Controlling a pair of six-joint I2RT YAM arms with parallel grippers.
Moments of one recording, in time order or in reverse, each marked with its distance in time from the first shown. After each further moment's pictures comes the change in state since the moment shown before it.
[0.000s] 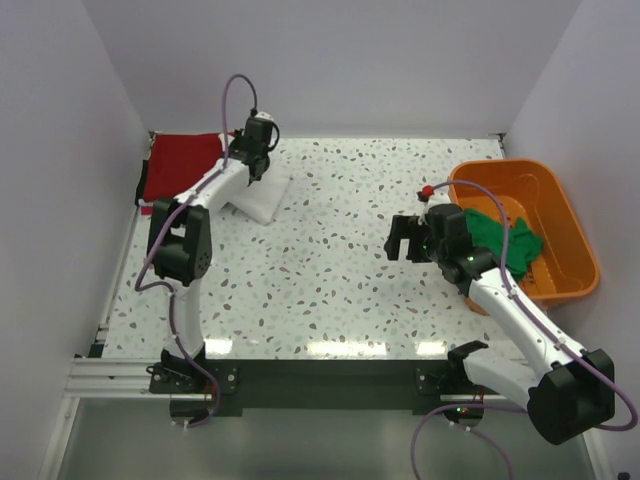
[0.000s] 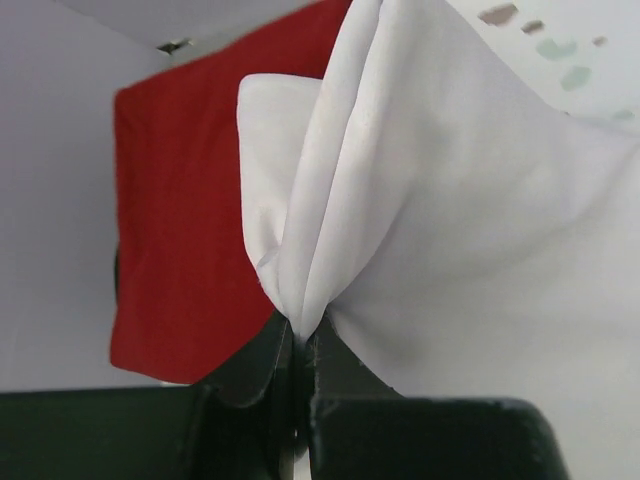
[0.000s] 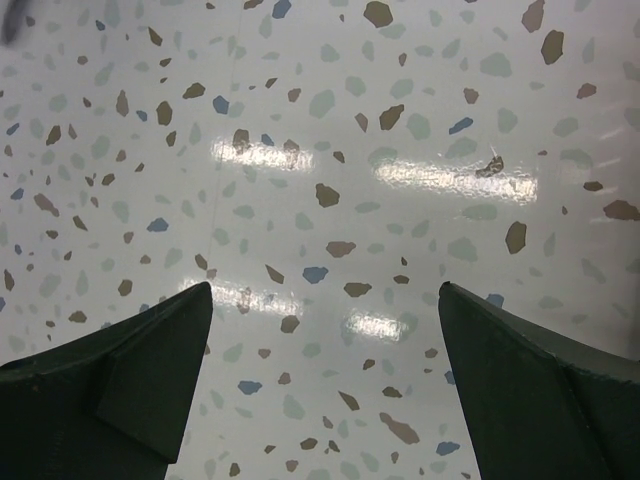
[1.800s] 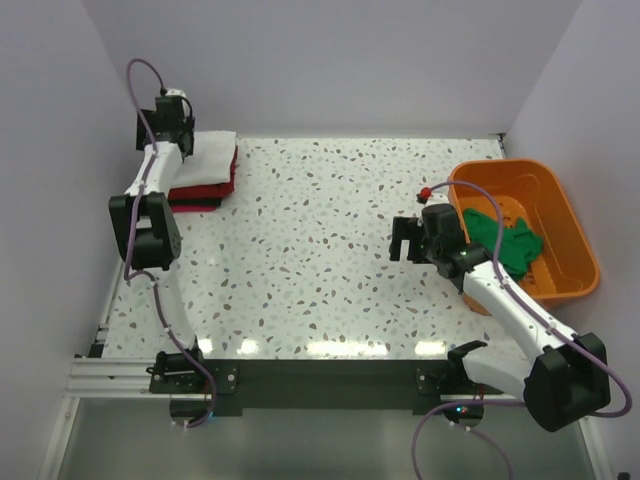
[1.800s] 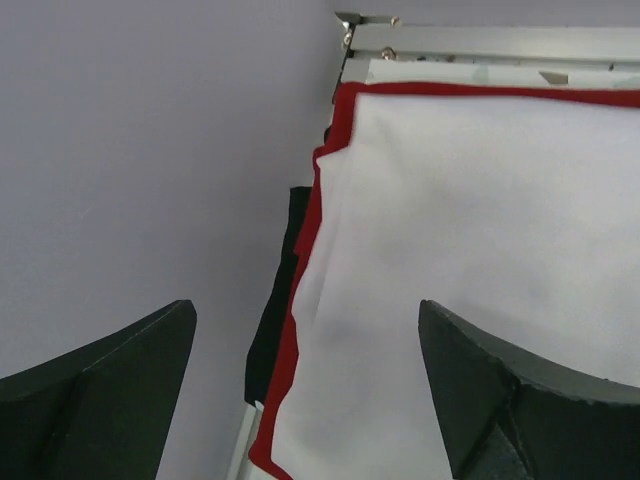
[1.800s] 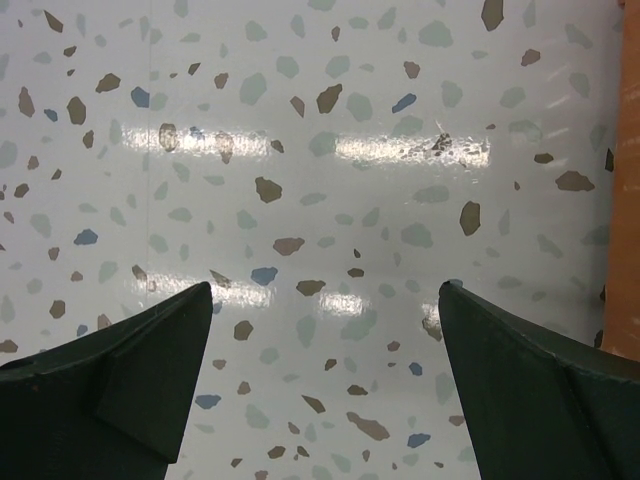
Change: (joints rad) left arm 0.418 0.101 0.231 0.002 0.184 0.061; right arm 0.000 0.074 -0.002 -0.014 0.108 0.000
